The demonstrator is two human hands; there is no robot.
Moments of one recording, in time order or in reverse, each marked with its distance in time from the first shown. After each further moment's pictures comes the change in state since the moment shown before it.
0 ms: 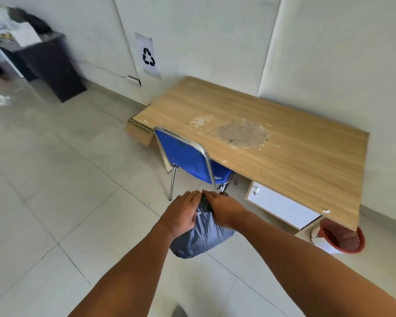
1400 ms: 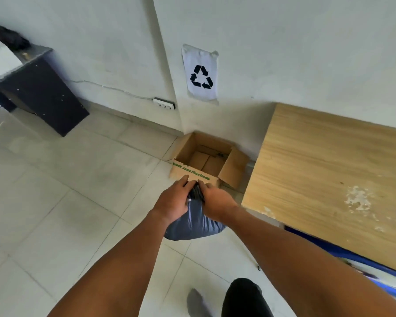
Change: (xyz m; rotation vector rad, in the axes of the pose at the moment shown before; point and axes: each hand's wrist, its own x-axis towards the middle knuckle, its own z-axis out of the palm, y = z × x) left_hand 0.308 -0.821 -0.159 -0.026 -0.174 -0.095; right_hand 0.825 -0.274 -0.121 0.224 0.119 0.226
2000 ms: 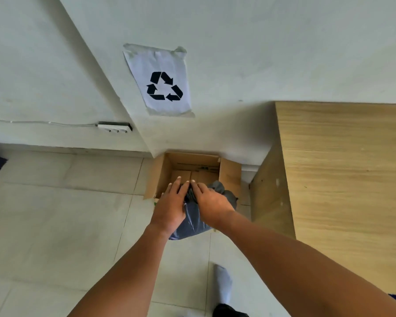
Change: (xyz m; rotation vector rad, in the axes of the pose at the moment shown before) left_hand 0.315 -0.159 0.049 -0.062 -0.087 0.190; right_hand 0.301 0.063 0.015 -0.024 0.065 0.235
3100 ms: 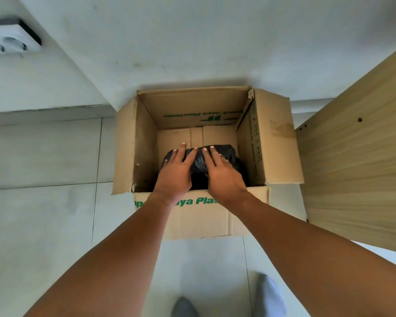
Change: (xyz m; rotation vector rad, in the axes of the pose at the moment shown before) left_hand 0.255 -0.248 0.350 0.019 -0.182 0.195; right_hand 0.278 0.119 0.380 0.130 0.041 0.355
